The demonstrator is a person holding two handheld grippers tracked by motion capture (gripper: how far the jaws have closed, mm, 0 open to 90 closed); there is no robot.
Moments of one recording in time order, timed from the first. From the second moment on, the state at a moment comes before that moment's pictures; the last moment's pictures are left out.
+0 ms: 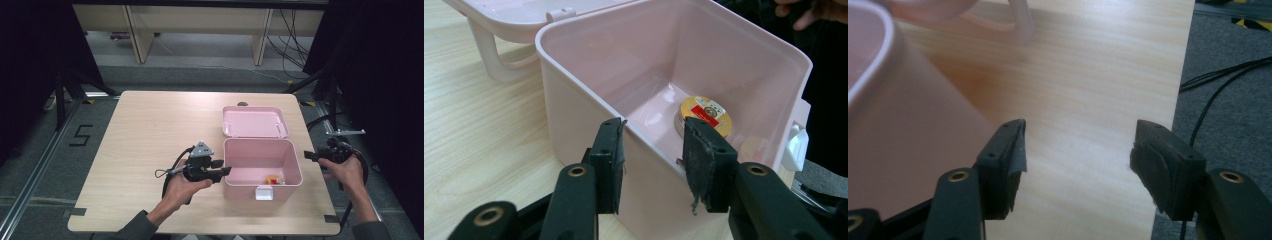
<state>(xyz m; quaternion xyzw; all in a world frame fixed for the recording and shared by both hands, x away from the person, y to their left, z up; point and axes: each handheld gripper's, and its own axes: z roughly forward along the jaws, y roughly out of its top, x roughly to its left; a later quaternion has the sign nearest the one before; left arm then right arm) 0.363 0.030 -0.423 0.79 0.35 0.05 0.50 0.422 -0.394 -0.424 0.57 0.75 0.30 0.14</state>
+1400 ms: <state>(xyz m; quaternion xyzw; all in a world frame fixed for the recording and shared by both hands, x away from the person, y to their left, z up) 0.362 0.029 -0.423 0.79 0.36 0.05 0.50 0.535 -0.338 -0.390 0.56 0.75 0.33 0.13</state>
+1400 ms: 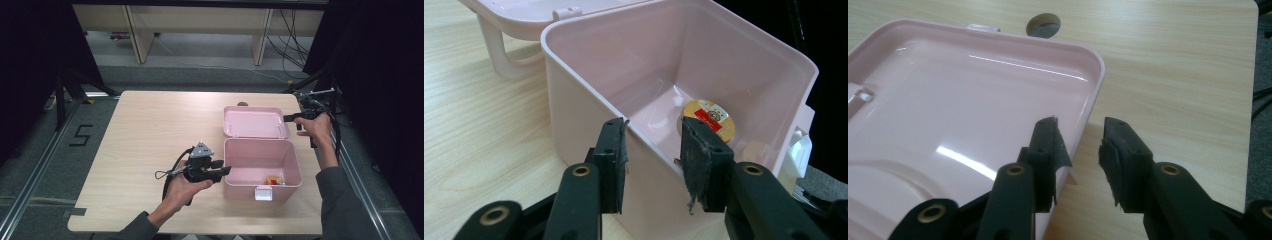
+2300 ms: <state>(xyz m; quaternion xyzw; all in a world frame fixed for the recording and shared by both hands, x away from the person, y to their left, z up) 0.360 0.029 -0.423 0.79 0.36 0.06 0.50 0.562 -0.322 -0.398 0.60 0.75 0.27 0.12</state>
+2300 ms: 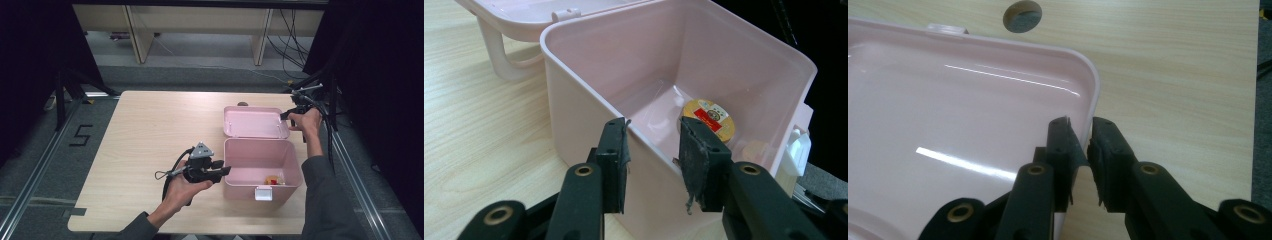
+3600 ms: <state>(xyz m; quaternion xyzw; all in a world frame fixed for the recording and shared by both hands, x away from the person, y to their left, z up) 0.357 0.026 -0.425 0.78 0.36 0.06 0.51 0.557 -0.310 -0.379 0.62 0.72 0.28 0.15</state>
